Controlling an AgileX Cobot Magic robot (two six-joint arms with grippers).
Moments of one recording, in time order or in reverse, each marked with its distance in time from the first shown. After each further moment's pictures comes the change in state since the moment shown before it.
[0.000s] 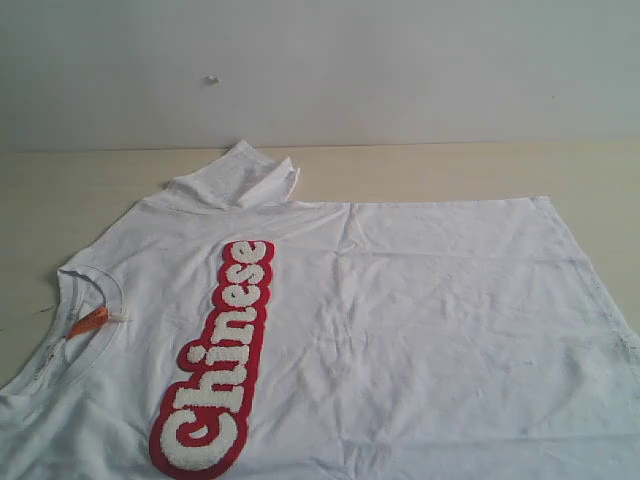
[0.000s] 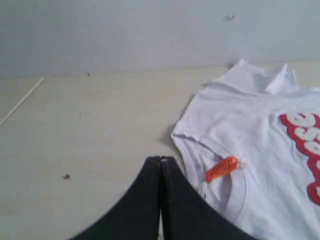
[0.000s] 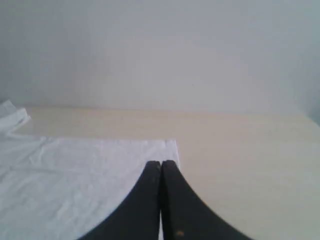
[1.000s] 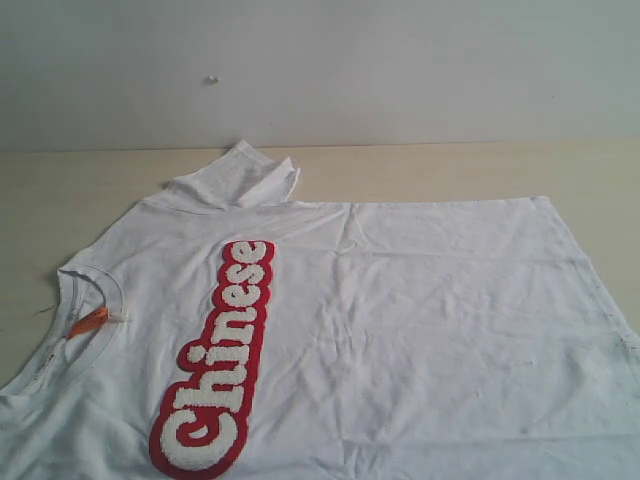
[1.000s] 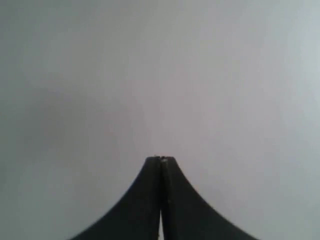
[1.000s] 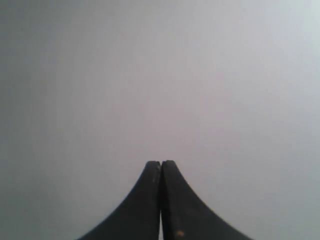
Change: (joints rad) left arm 0.000 0.381 -0.614 0.821 -0.562 -1.120; right arm 0.000 0.097 -0.475 0.021 -0.395 0.274
